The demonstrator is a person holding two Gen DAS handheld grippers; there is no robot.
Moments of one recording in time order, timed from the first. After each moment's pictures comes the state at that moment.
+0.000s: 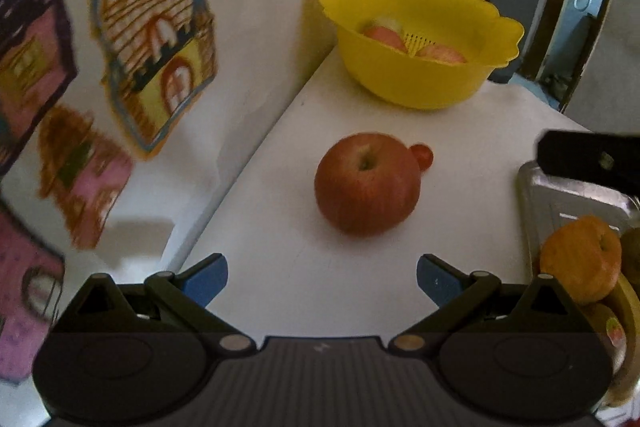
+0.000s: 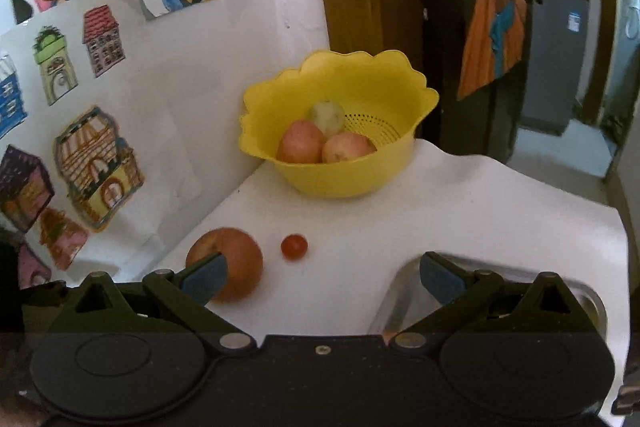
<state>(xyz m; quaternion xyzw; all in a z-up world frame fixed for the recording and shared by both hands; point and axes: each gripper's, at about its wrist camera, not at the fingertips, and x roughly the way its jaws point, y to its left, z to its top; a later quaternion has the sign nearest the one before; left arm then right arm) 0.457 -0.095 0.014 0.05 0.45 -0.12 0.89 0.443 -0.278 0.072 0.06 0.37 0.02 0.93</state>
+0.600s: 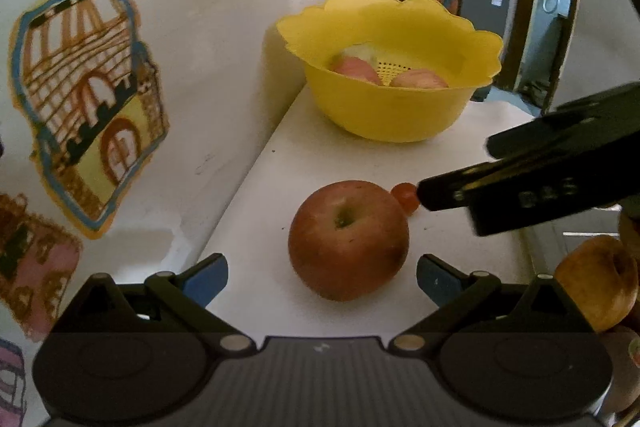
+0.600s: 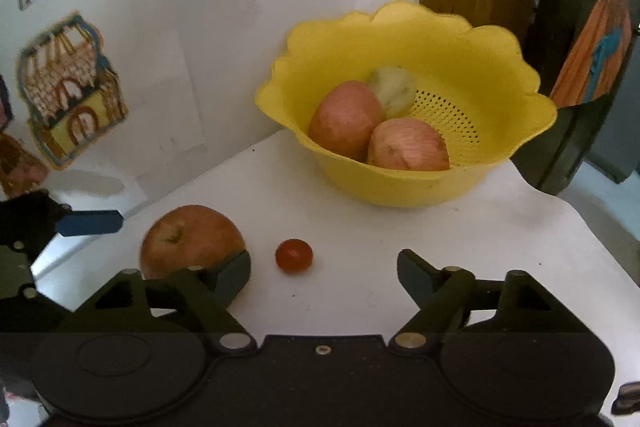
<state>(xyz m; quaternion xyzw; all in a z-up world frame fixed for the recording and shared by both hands) 0.484 -0.118 0.002 0.08 0.39 -0.16 0.90 0.527 -0.270 0.025 -0.06 0.44 0.13 0.89</state>
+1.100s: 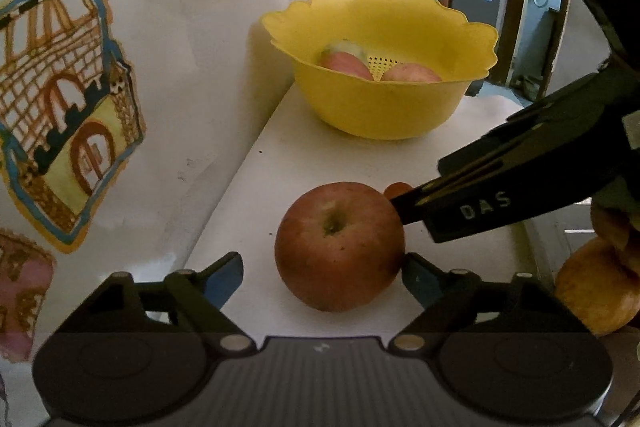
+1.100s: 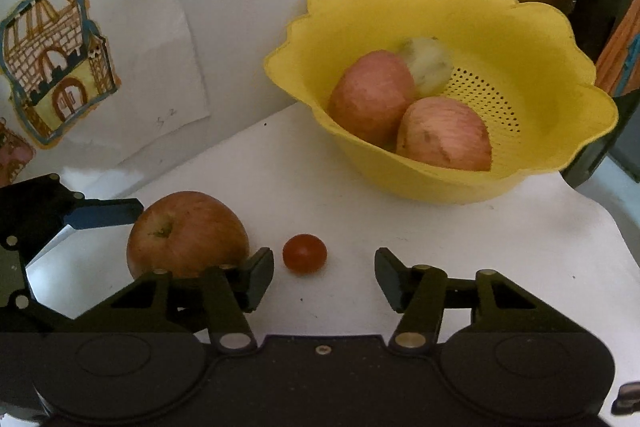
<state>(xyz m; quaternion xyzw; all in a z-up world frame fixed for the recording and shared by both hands) 0.497 -0.127 -0.007 0.09 0.39 -0.18 0.90 0.555 -0.256 0.007 -0.07 0.48 0.17 0.86</state>
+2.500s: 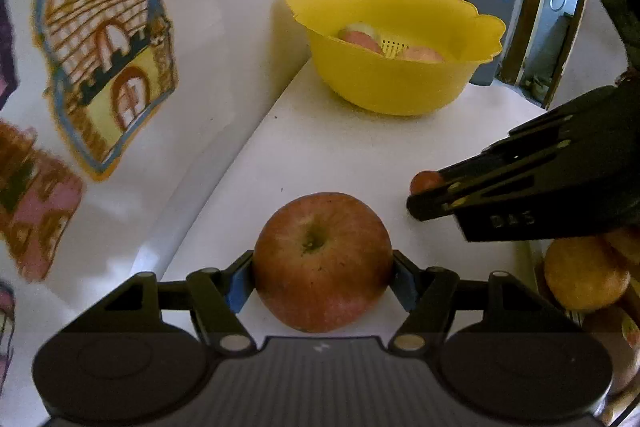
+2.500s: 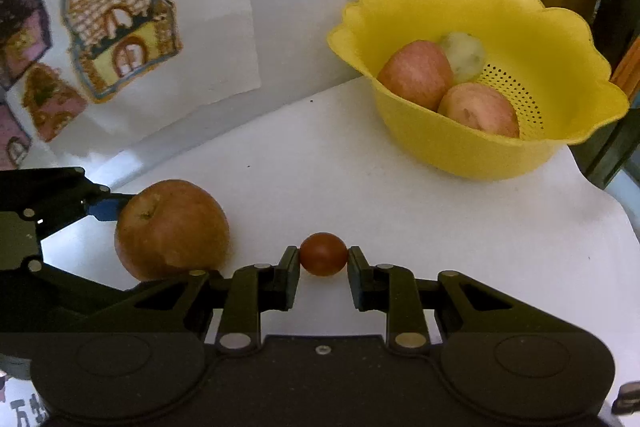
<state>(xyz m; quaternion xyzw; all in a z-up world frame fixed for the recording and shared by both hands) 0.471 -0.107 -0.006 0.06 0.42 -0.16 0.89 0.520 -0.254 0.008 -0.08 0.48 0.20 0.85</state>
